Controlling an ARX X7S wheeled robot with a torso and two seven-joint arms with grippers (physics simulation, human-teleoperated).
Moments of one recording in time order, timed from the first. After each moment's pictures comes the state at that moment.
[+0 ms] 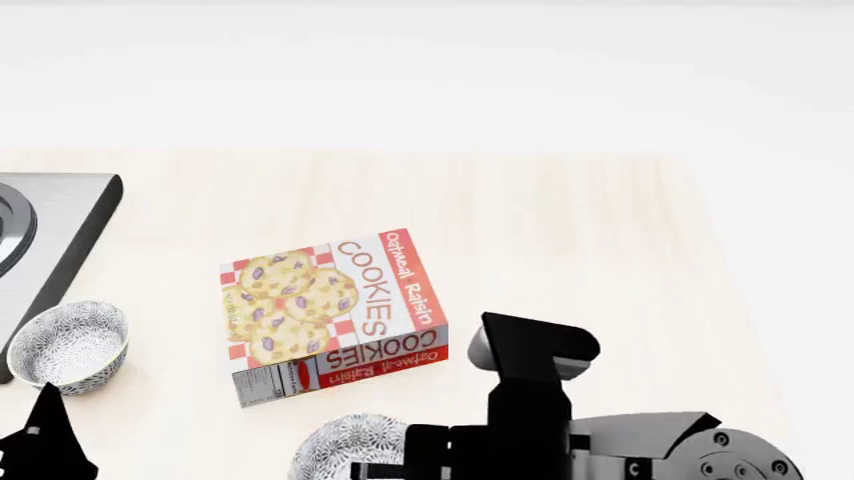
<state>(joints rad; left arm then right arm) -0.10 -0.27 -0.05 0.00 -0.70 -0.06 -0.17 0.81 0.25 -0.11 0.25 1.40 1.49 0.60</state>
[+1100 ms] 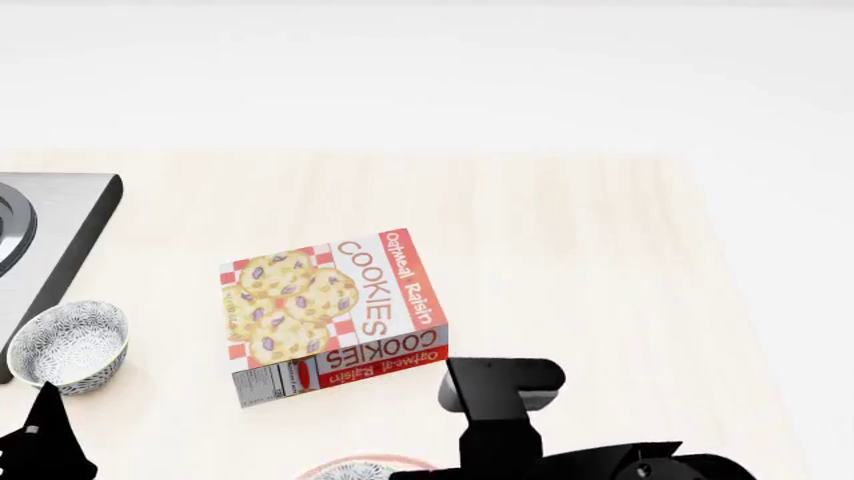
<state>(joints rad) -0.09 -0.28 -0.04 0.01 -0.71 -0.06 -0.19 0.79 0.29 -0.35 0.25 1.27 1.36 0.41</state>
